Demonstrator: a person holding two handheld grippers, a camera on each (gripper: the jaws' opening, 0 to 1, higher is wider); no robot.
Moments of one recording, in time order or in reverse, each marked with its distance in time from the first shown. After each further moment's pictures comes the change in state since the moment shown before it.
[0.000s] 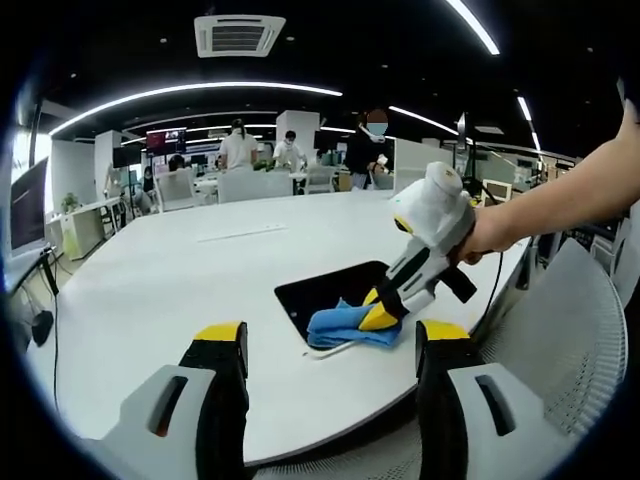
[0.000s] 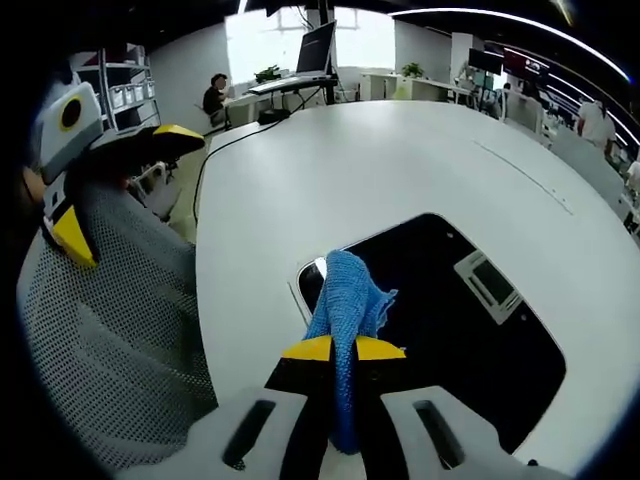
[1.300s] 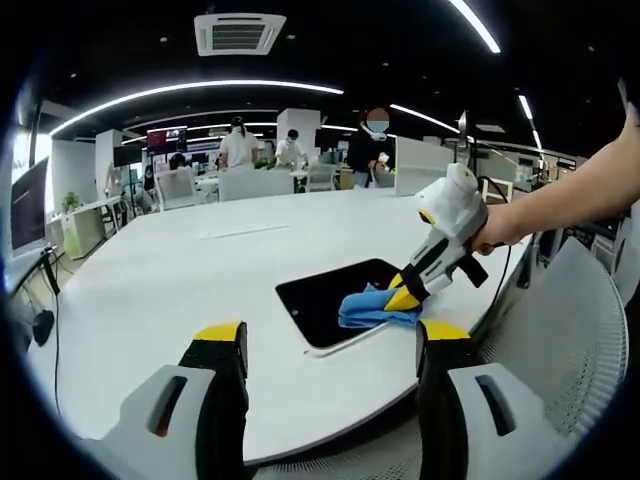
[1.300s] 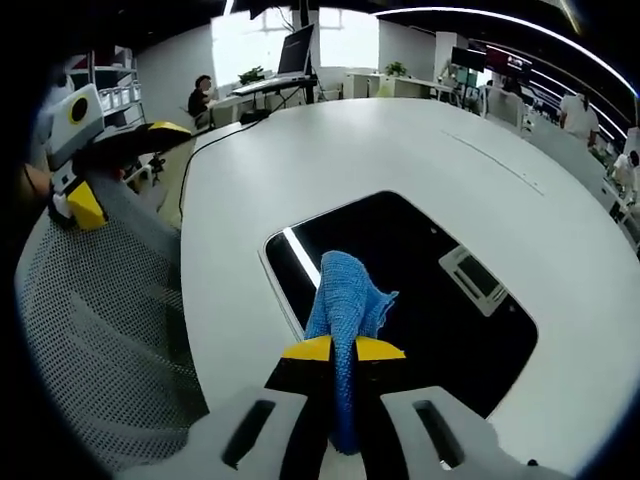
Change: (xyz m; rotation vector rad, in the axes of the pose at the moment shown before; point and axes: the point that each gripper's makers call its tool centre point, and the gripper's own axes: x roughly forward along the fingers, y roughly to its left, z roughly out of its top) left arm 0.000 0.000 0.000 0.001 0.009 0.007; right arm -0.022 -0.027 -0.024 0.025 -0.004 -0.066
